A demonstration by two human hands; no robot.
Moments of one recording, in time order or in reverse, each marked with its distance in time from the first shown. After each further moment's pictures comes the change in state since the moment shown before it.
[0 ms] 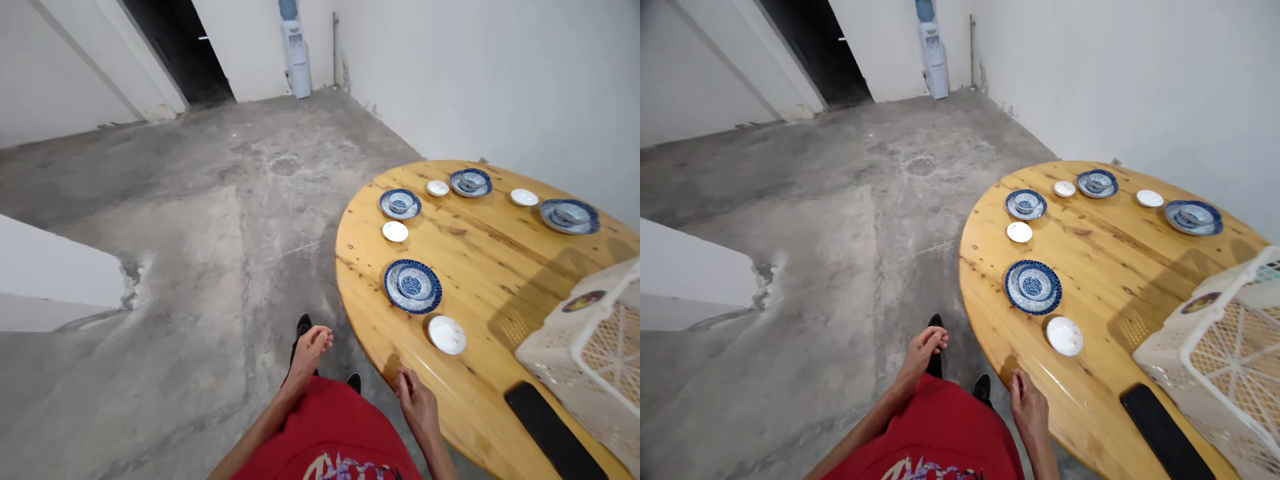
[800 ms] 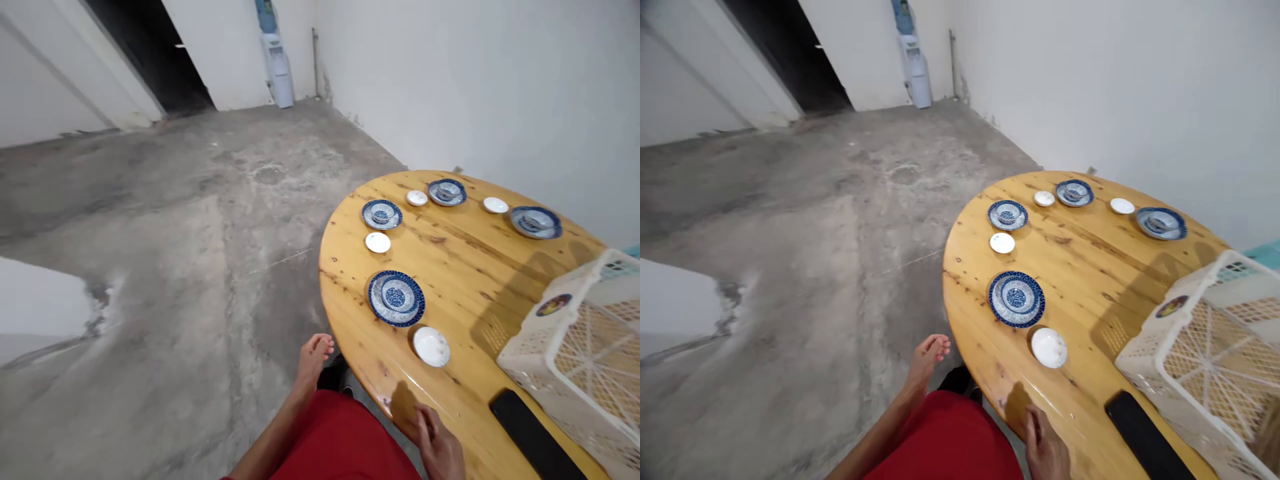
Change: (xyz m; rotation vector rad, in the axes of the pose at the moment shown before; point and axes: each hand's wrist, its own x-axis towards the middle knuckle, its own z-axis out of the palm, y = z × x) left_hand 0.041 -0.007 0.048 -0.082 0.034 -0.126; right_hand -0.018 0.012 -0.050 0.011 0.186 0.194
